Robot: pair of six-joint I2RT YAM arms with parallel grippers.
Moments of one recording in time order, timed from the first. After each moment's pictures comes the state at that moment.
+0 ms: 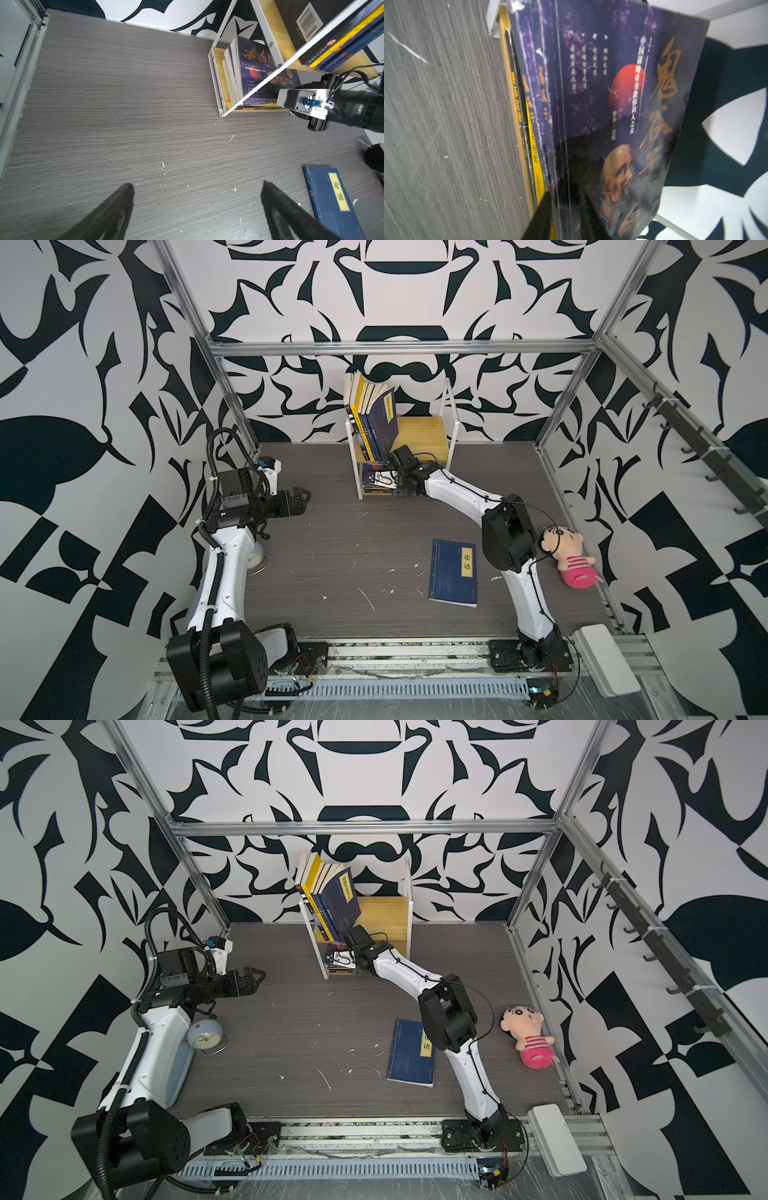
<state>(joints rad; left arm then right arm) 0.20 1.19 1.04 -0.60 0.51 0.05 0.64 2.23 1.91 -0.57 0.21 -0.96</state>
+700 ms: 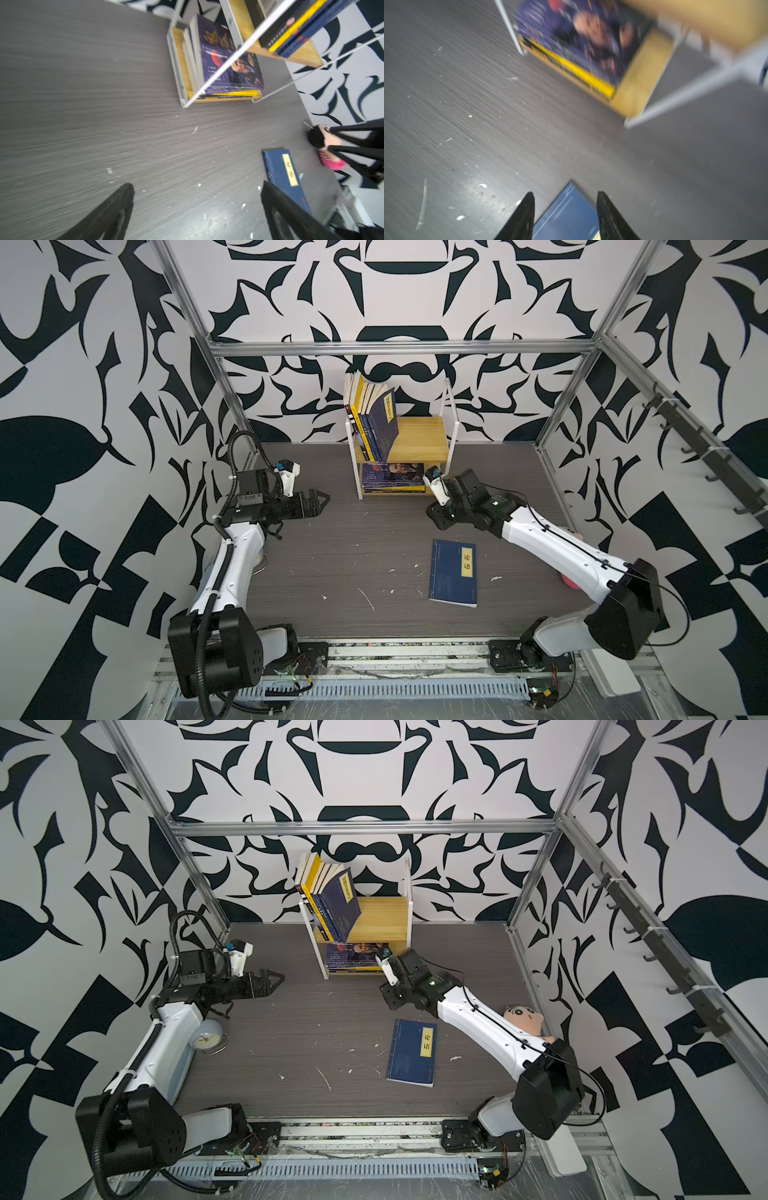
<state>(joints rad) 0.08 1.26 0.98 -0.53 0.67 -0.06 0.61 1.41 1.16 -0.66 0.05 0.15</state>
